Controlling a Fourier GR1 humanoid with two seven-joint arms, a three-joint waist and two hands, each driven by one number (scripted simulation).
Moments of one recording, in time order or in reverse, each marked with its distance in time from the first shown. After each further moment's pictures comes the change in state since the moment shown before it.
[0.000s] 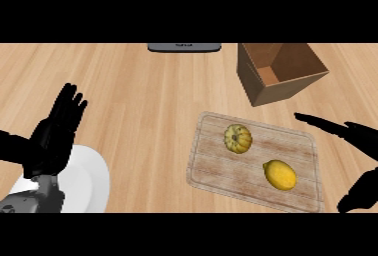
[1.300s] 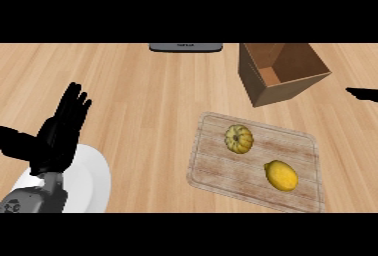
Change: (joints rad) left arm -0.019 0.062 -0.080 0.043 0.068 0.073 -0.051; right arm -0.201 -0.312 0.111 0.492 -0.062 -0.114 -0.507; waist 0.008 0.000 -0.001
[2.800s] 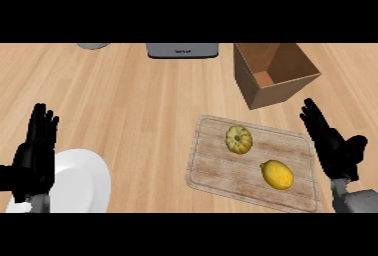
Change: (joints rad) left arm 0.156 0.021 0.040 0.008 -0.087 0.141 -0.208; right arm 0.259 0.545 0.027 -0.279 -0.294 -0.793 0.428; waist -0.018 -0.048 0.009
